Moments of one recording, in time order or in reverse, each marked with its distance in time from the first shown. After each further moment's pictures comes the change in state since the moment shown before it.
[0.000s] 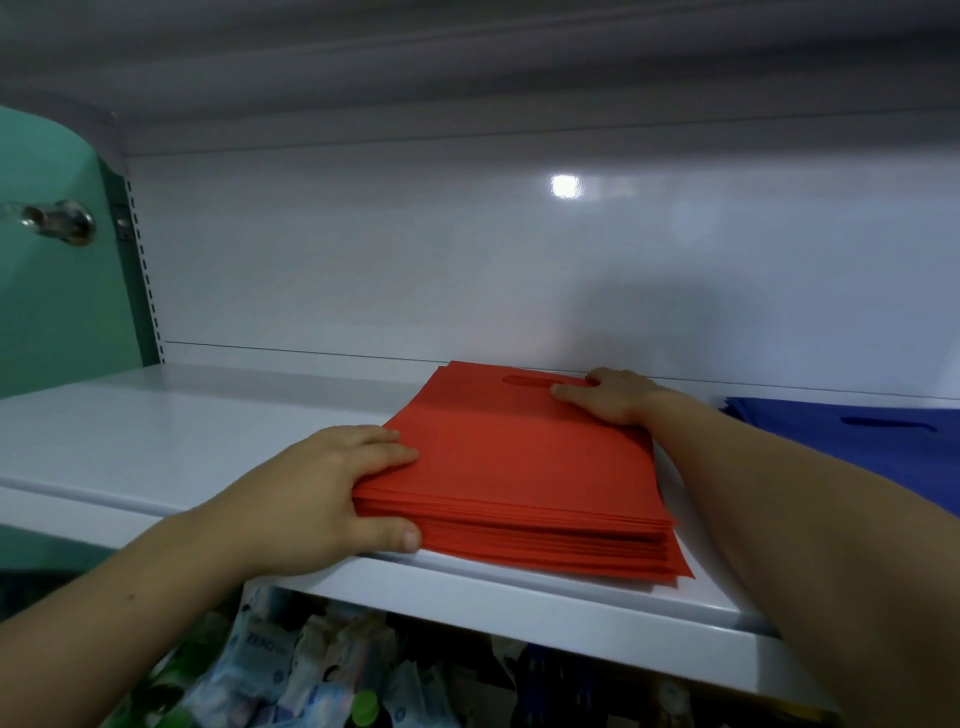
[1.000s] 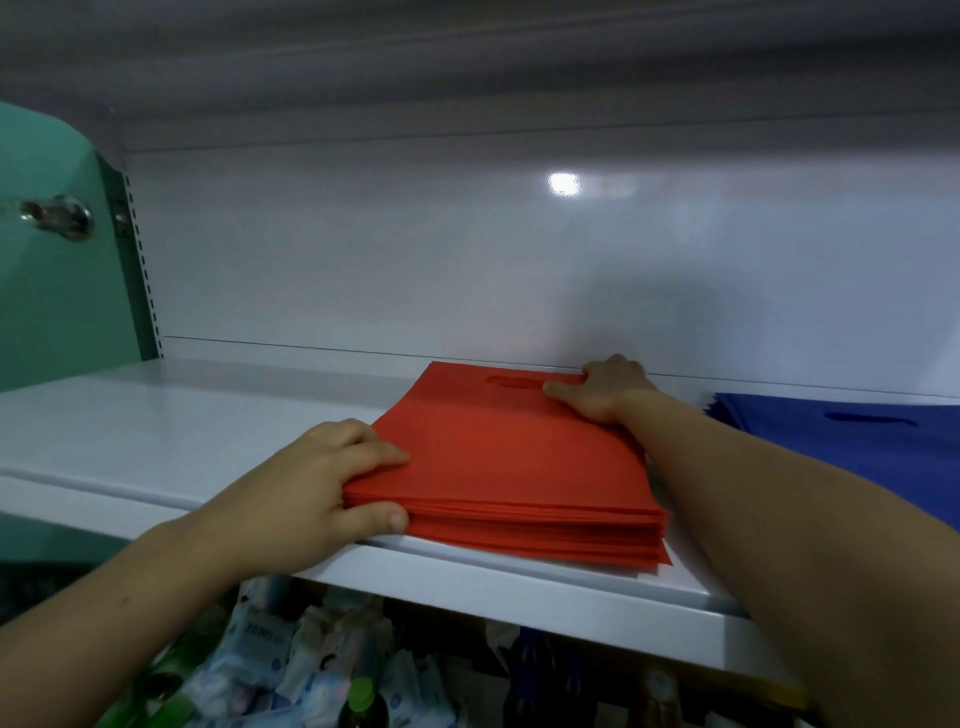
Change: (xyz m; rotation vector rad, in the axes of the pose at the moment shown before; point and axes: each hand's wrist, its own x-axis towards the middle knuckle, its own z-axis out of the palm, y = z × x) left_hand -0.003 -0.006 0.009 -0.026 0.104 0.108; right_hand -0.010 -0.011 0.002 -0.143 0.100 0.031
